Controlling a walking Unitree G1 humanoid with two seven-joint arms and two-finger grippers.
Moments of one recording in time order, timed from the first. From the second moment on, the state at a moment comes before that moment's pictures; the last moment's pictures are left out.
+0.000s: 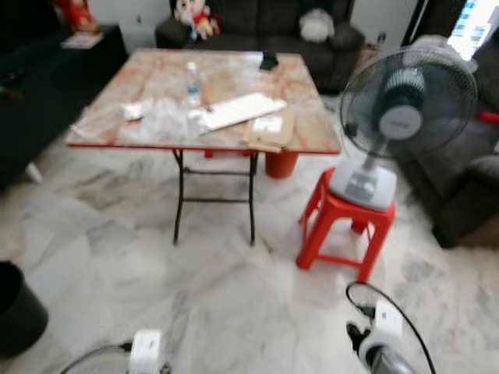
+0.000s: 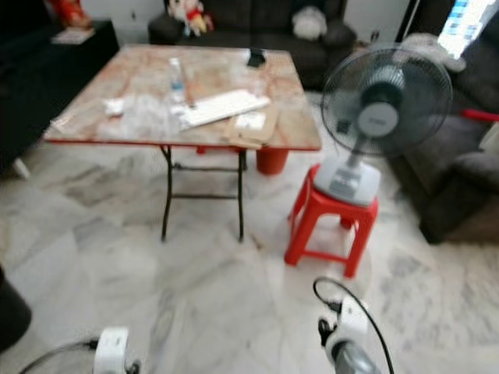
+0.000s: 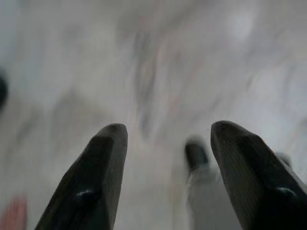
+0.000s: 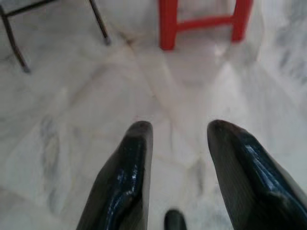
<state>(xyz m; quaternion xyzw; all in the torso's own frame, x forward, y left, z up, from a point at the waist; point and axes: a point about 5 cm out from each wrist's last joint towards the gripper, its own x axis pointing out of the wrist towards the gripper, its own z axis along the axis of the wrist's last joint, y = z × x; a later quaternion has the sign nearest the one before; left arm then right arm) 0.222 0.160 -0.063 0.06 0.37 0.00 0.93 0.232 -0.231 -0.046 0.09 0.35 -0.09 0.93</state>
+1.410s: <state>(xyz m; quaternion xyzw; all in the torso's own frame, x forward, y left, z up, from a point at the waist) 0.350 0.151 0.144 -0.08 -0.07 -0.02 0.99 0.372 -0.168 0.122 0.05 -0.02 0.09 0.99</state>
